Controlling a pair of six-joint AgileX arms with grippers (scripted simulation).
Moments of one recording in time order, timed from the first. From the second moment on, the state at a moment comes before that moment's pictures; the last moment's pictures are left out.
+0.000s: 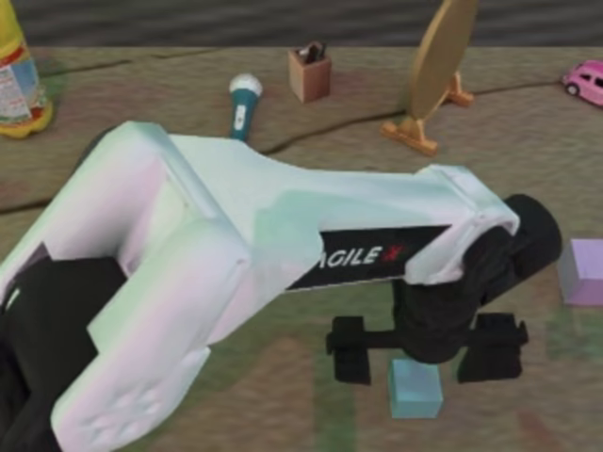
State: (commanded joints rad) left arm -1.04 2.31 1.73 -0.98 -0.01 -1.02; right arm 0.00 0.00 0.00 0.00 0.00 0.00
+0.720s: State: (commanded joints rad) left arm -1.02 2.24 1.90 -1.21 -0.01 -1.03; right arm 0.00 0.00 0.00 0.00 0.00 0.00
